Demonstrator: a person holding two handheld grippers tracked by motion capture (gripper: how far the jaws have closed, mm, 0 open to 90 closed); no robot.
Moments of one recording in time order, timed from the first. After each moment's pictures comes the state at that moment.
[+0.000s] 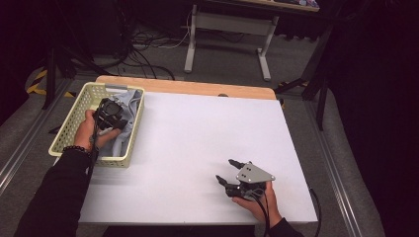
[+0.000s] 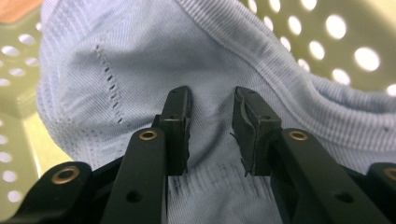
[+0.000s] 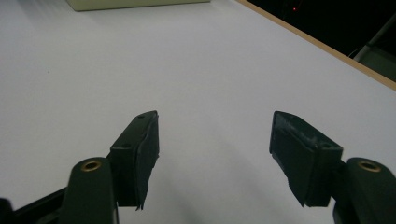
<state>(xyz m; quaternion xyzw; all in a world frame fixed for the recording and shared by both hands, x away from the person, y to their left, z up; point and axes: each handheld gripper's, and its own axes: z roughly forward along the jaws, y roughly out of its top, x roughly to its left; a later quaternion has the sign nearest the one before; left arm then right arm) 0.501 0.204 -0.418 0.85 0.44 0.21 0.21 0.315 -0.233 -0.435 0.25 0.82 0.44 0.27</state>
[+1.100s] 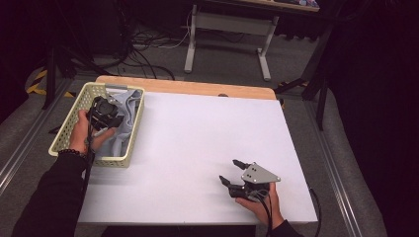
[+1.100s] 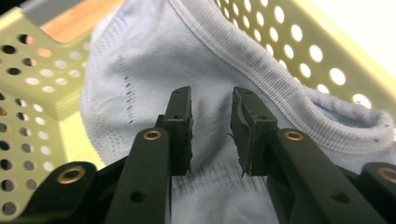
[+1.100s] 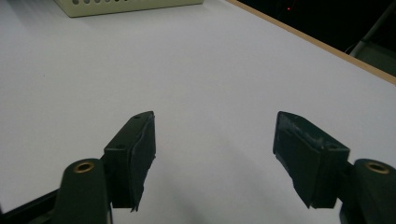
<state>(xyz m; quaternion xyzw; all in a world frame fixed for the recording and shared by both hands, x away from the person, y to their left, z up) 0.483 0.214 -0.399 0.82 0.44 0.26 0.25 0.313 -0.243 -0.437 0.26 0.81 0.45 0.27</state>
